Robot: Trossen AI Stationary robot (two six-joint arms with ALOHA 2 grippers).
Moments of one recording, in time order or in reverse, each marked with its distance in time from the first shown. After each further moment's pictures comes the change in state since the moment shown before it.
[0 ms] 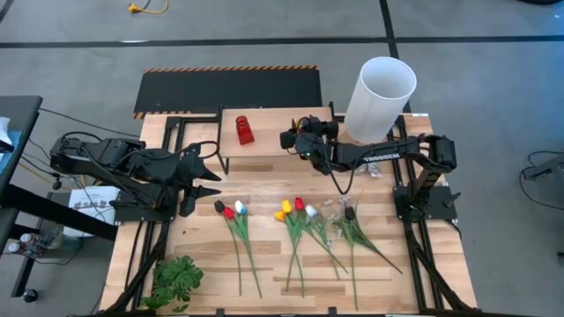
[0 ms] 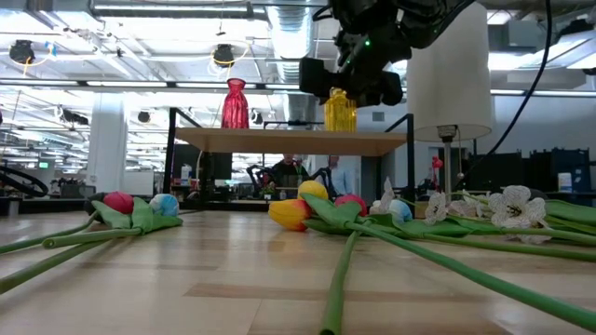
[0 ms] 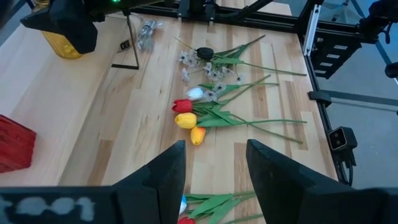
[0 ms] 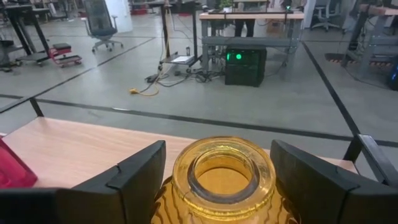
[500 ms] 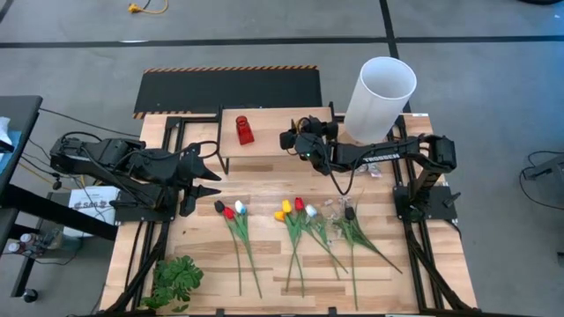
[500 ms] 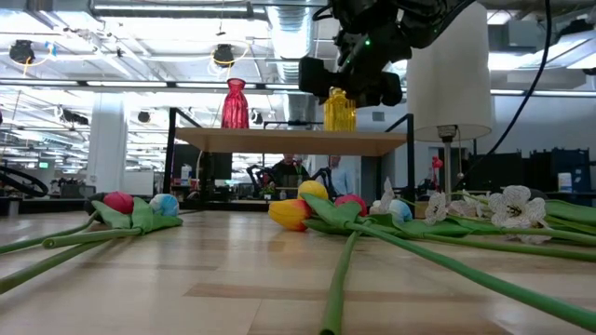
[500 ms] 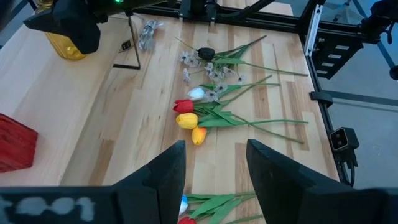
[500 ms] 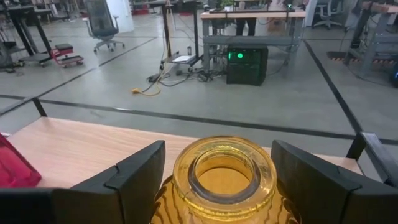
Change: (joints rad) left arm 0.000 0.000 0.000 -0.001 -0.005 0.000; right arm 0.008 0.000 0.000 0.000 -0.005 0.027
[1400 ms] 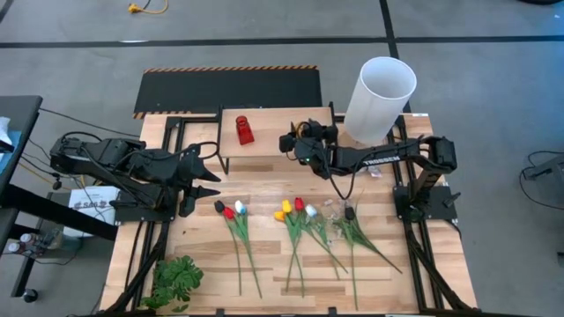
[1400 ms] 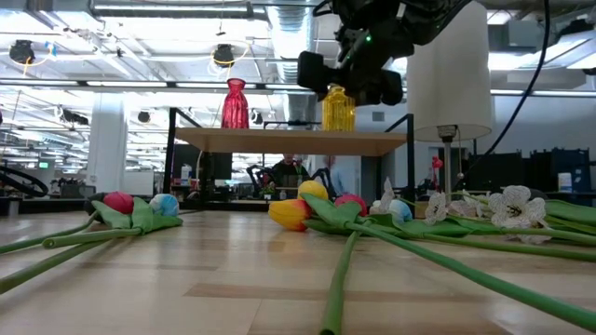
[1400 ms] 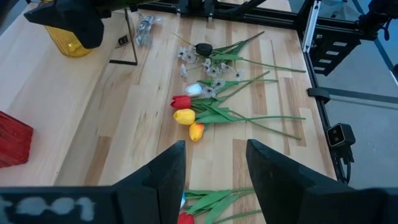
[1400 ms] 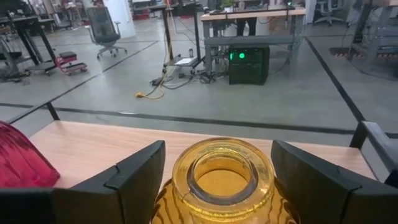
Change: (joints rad) left arm 0.000 0.000 0.000 -0.012 0.014 -0.008; right arm 0.039 0.000 0.000 -0.009 0.042 0.041
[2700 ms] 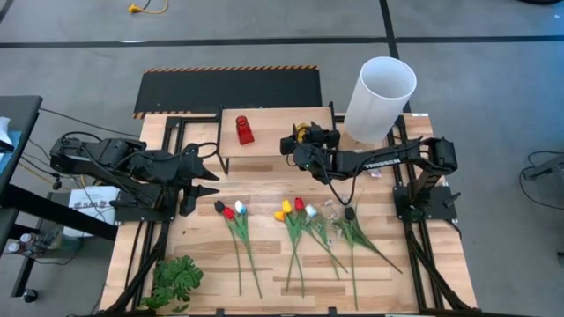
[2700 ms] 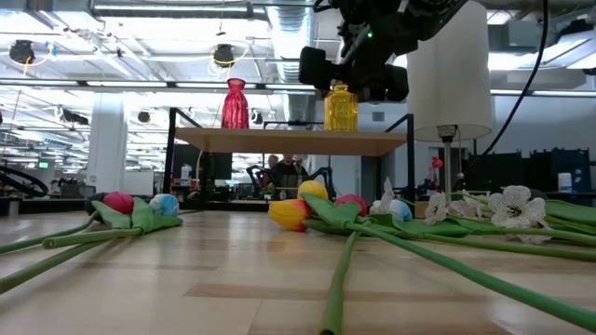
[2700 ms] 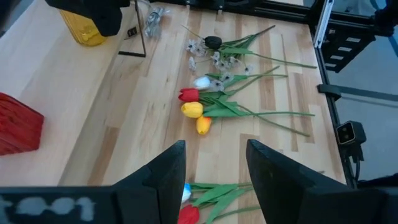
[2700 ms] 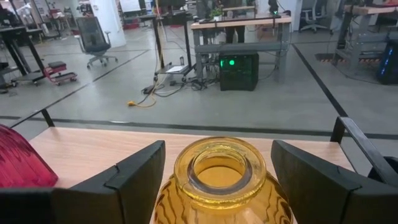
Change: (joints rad) left arm 0.000 0.000 0.000 -0.035 -0.027 -0.025; right arm 0.038 0.000 0.000 -0.028 0.085 0.045
